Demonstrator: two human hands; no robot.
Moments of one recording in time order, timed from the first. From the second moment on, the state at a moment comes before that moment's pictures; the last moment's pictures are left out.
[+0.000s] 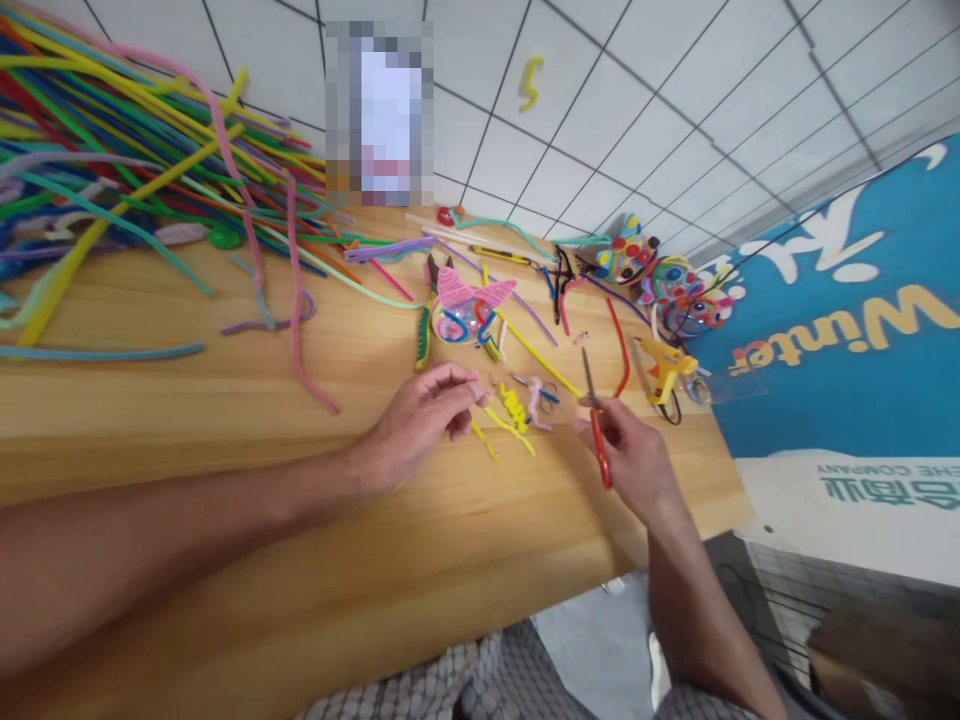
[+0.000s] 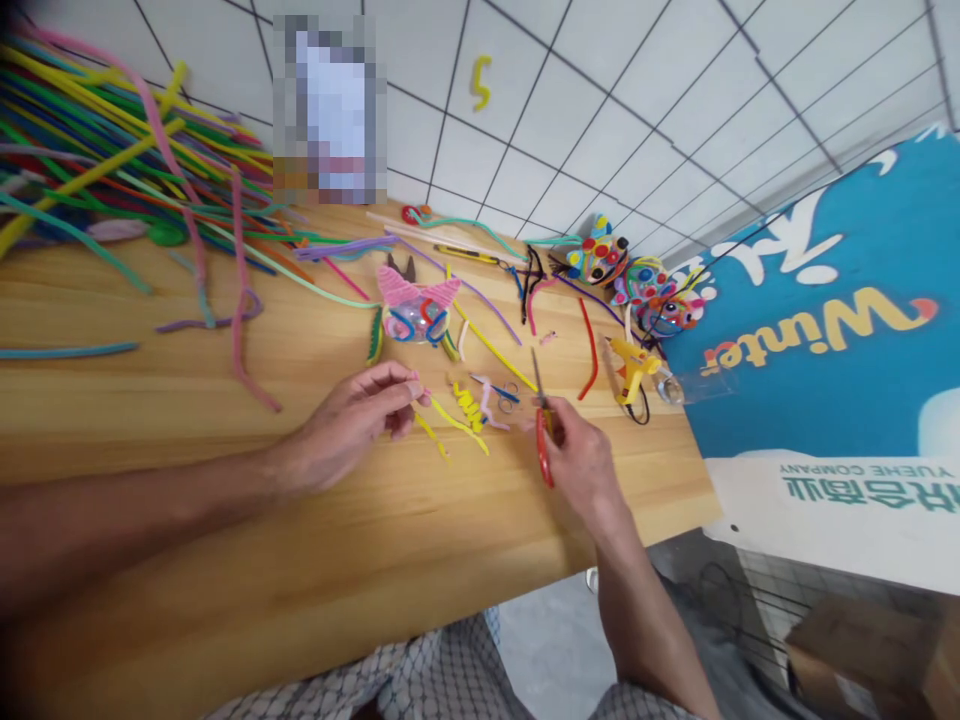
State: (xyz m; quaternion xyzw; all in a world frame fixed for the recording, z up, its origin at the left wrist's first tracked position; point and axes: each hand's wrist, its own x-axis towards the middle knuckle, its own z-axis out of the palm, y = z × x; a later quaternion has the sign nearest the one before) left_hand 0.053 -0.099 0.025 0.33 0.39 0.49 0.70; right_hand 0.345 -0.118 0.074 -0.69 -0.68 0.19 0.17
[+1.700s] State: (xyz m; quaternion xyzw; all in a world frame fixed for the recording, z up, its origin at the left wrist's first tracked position) left_hand 0.044 -0.097 0.027 0.44 0.41 0.37 0.71; right_hand 0.263 -0.081 0.042 -0.31 -0.87 0.10 0.37
